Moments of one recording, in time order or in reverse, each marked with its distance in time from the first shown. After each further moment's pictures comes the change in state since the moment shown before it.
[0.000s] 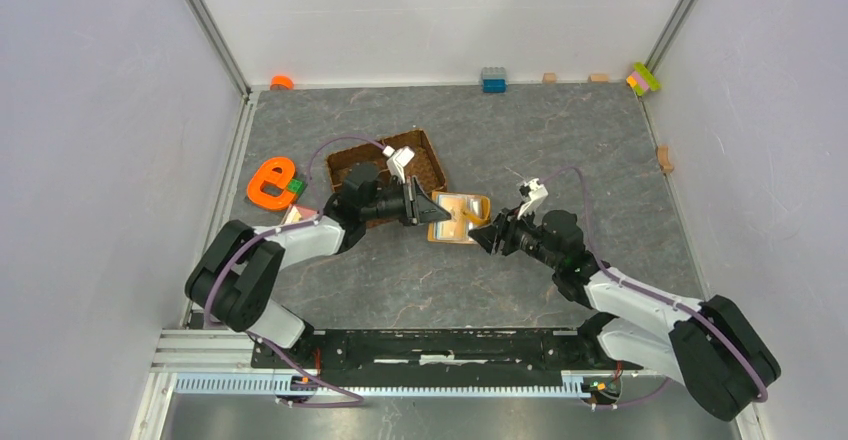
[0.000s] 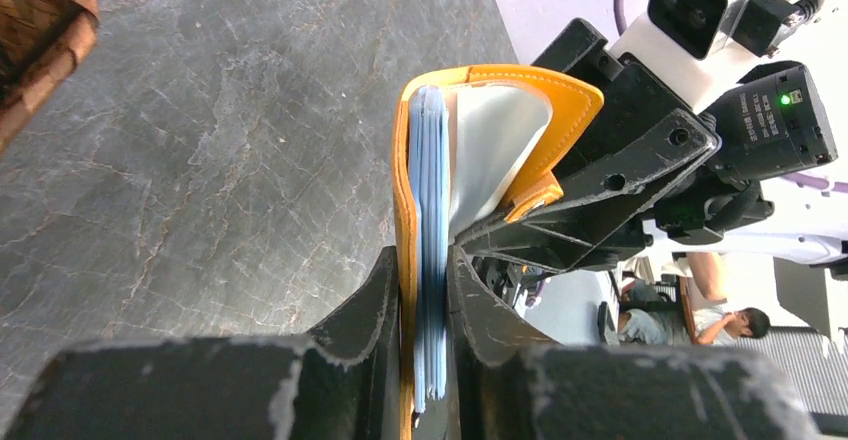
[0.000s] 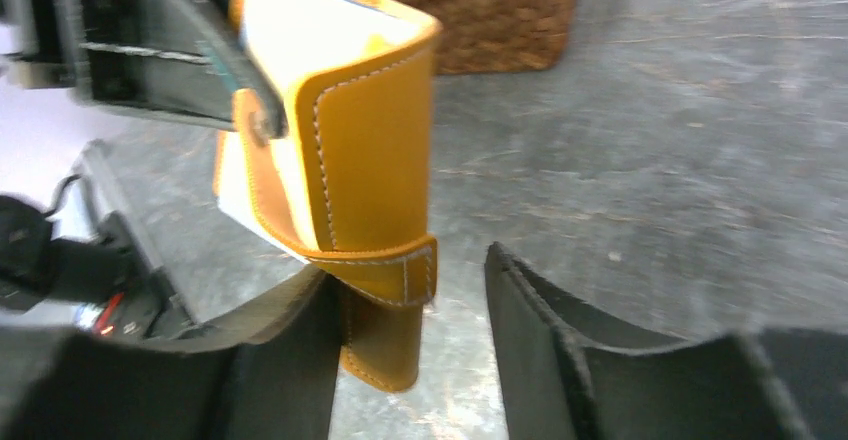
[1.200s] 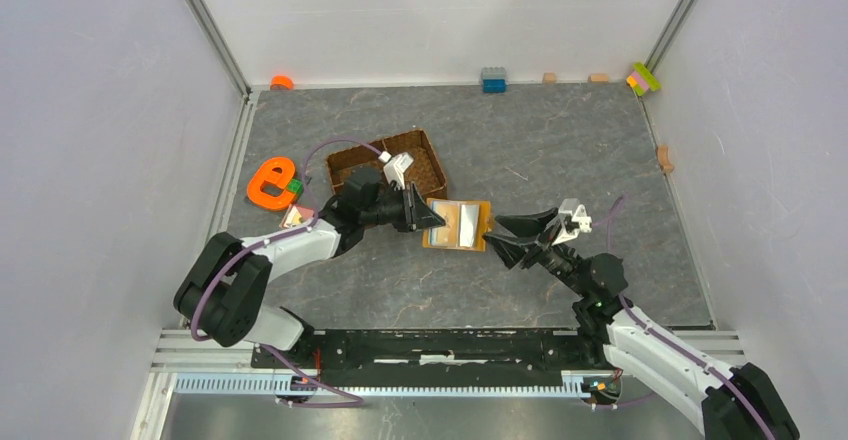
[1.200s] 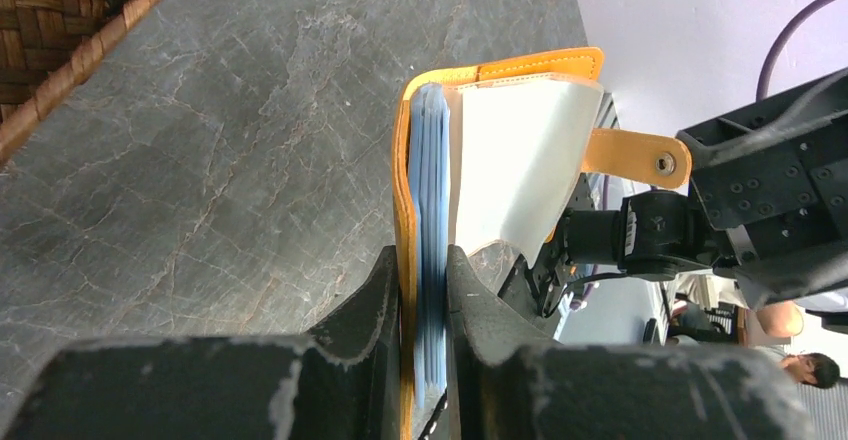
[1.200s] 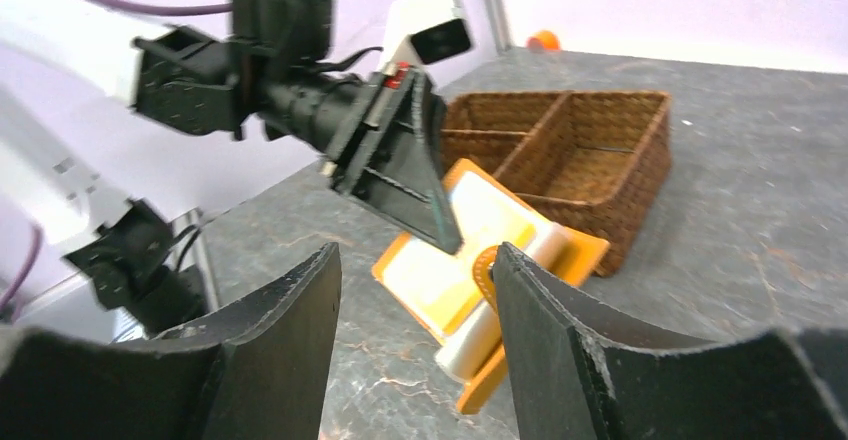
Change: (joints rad) left arm -0.018 -0.091 0.000 -0.223 -0.146 0.086; right arm -0.001 -0.423 -0.208 0.297 -0.003 -0.080
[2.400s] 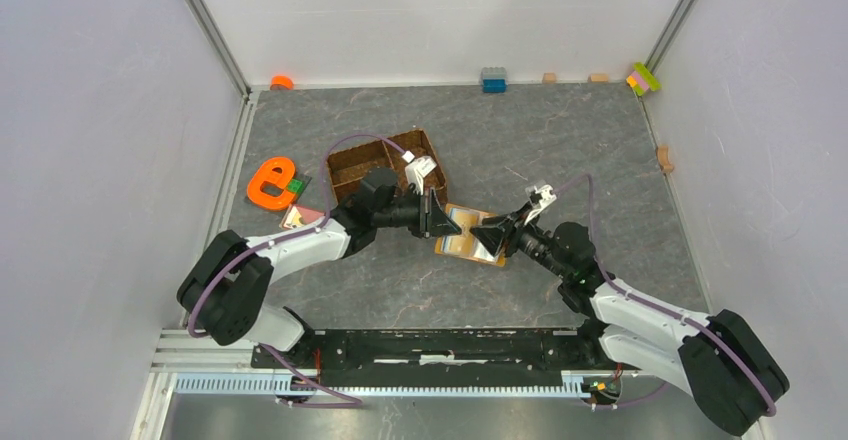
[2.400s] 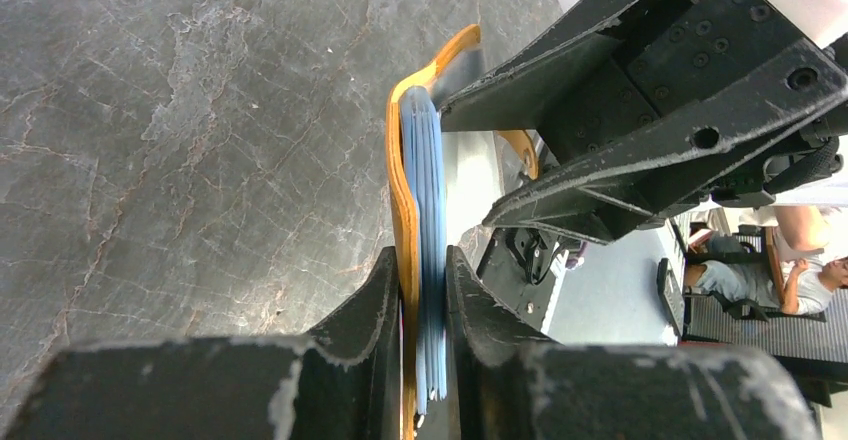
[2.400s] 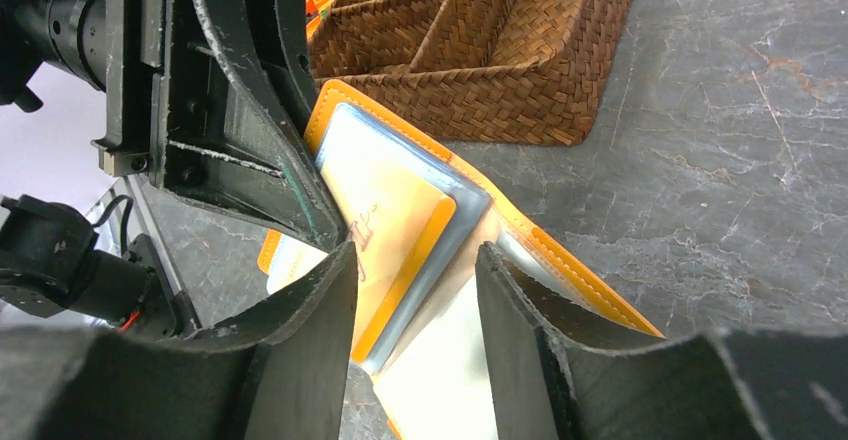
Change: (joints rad) left arm -0.114 0.013 0.065 -0.019 0.033 0.078; right arm 0.036 0.308 0.136 -0.167 0.075 0.035
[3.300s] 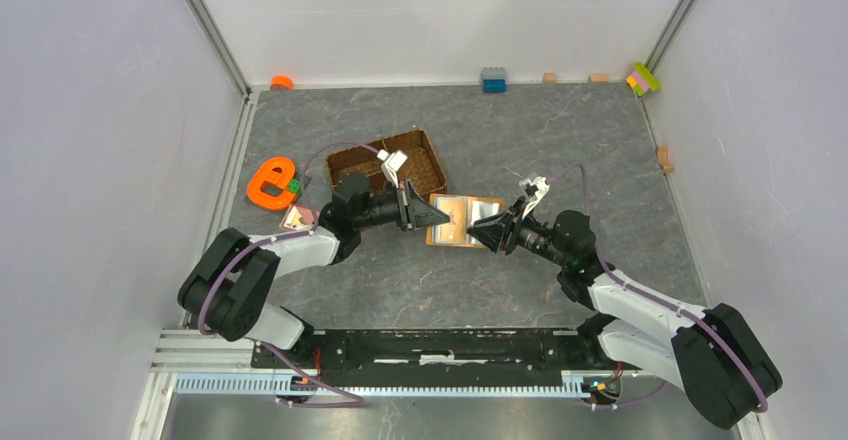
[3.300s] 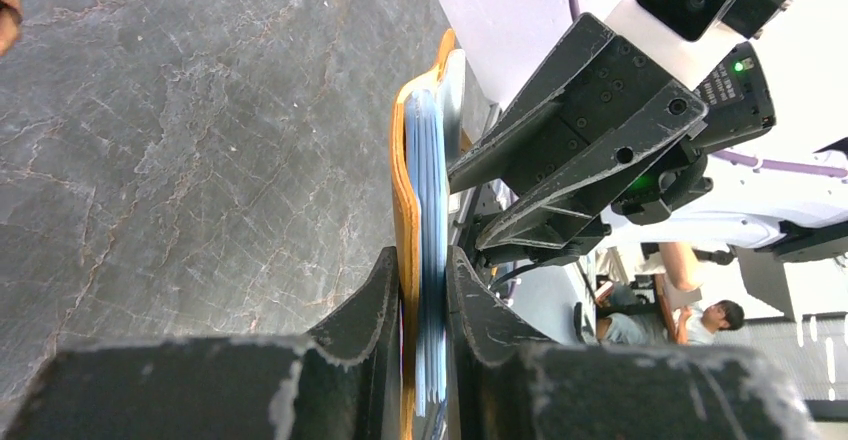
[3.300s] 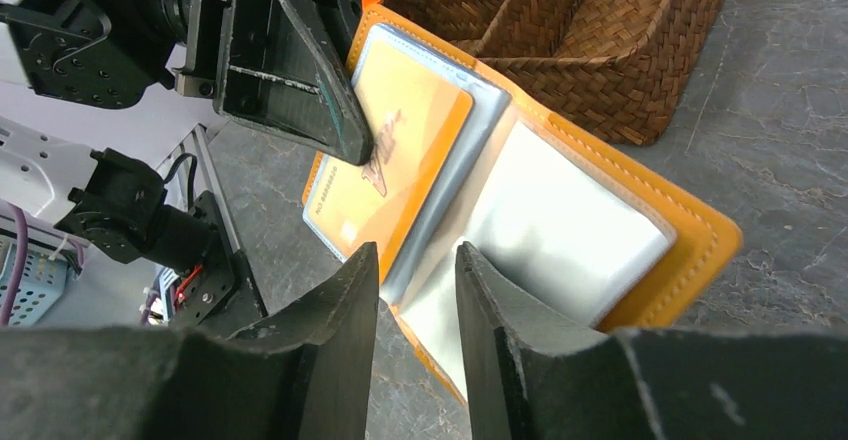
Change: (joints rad) left arm 0.127 0.016 -0.148 0.395 0.122 -0.232; right arm -0.079 0.061 0.064 -0.016 -0.238 0.043
